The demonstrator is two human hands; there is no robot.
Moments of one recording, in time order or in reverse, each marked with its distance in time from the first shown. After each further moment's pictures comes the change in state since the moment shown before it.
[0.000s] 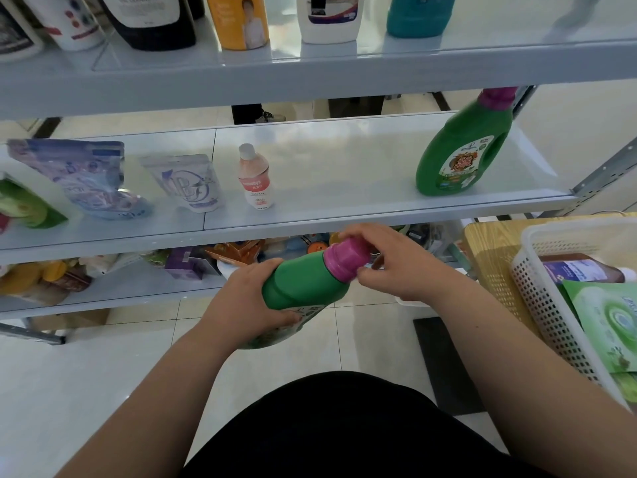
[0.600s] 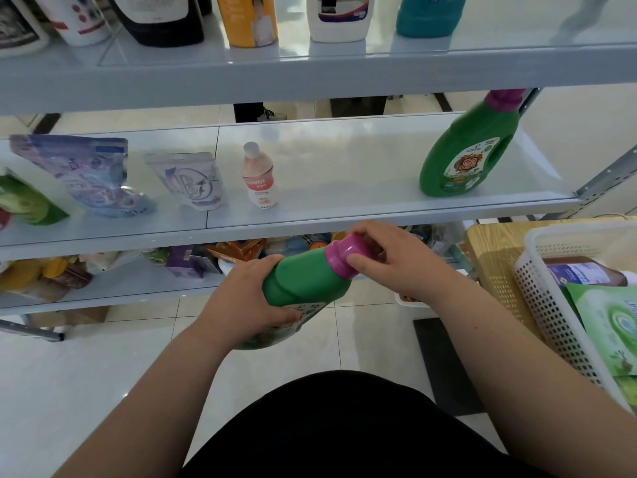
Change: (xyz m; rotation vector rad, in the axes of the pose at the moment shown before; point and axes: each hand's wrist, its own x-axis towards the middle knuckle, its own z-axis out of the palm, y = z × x) left_hand 0.000 -0.003 -0.009 0.014 0.014 -0.004; right_hand 0.008 -0.005 0.005 -0.012 0.077 0.031
